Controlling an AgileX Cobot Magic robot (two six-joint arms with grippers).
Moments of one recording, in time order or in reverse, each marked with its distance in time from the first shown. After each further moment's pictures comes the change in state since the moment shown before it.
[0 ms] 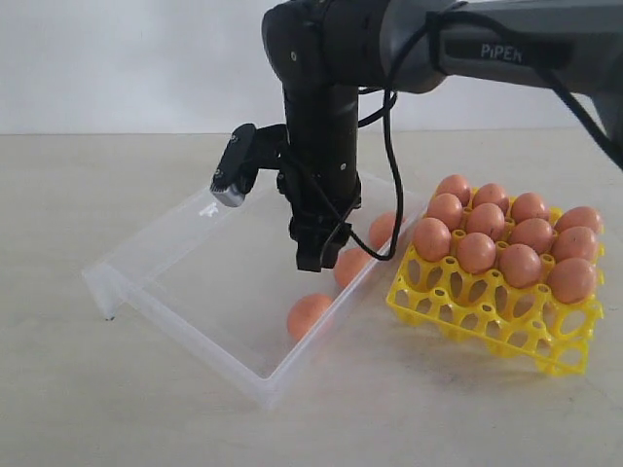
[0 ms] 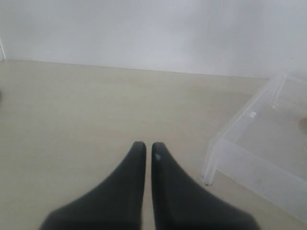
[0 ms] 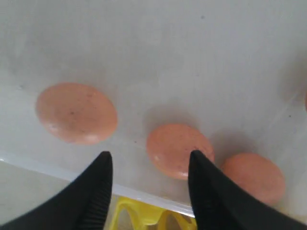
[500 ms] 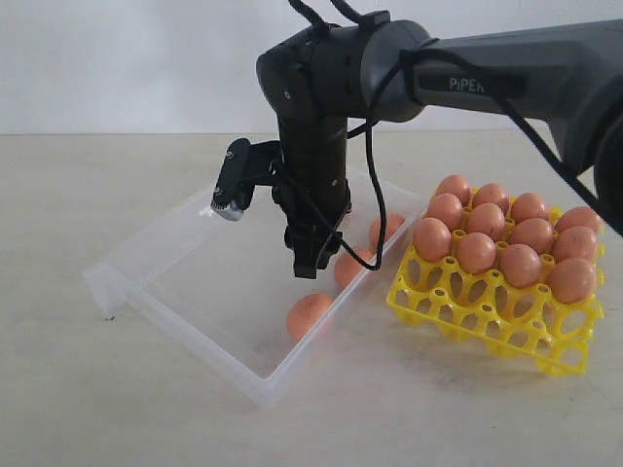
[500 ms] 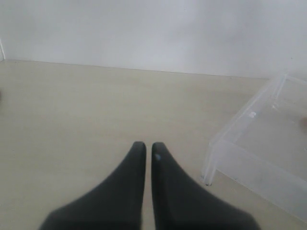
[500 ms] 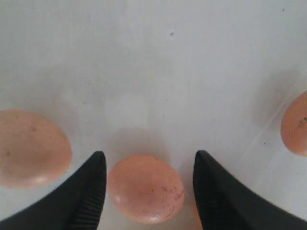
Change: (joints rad) left arm 0.000 0.000 0.000 0.000 0.000 0.000; right arm 0.000 0.065 0.000 -0.070 -0.130 -0.008
